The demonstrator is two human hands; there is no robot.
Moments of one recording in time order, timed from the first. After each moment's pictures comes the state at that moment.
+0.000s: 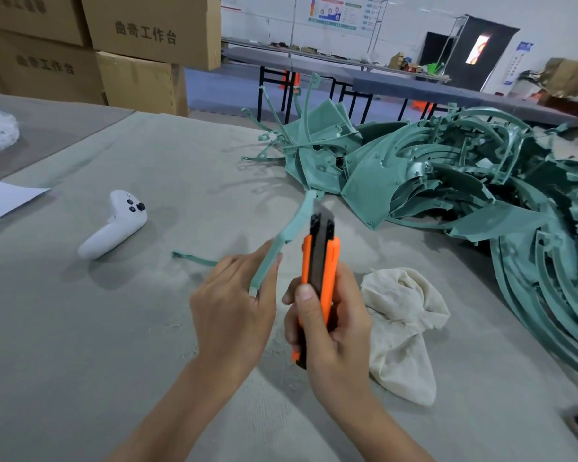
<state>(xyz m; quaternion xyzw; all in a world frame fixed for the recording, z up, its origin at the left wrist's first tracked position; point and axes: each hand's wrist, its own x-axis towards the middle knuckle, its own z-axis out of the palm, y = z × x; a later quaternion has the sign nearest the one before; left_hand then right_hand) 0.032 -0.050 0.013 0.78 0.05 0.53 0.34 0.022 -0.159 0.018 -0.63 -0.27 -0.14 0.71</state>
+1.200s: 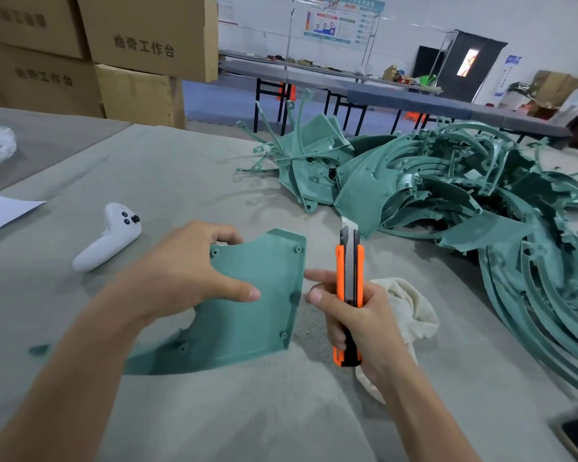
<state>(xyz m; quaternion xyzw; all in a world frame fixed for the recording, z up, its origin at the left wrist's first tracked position) 0.028 0.011 0.100 0.88 0.04 0.03 0.46 0.069 -0.212 0.027 -0.67 -0.17 0.10 0.72</state>
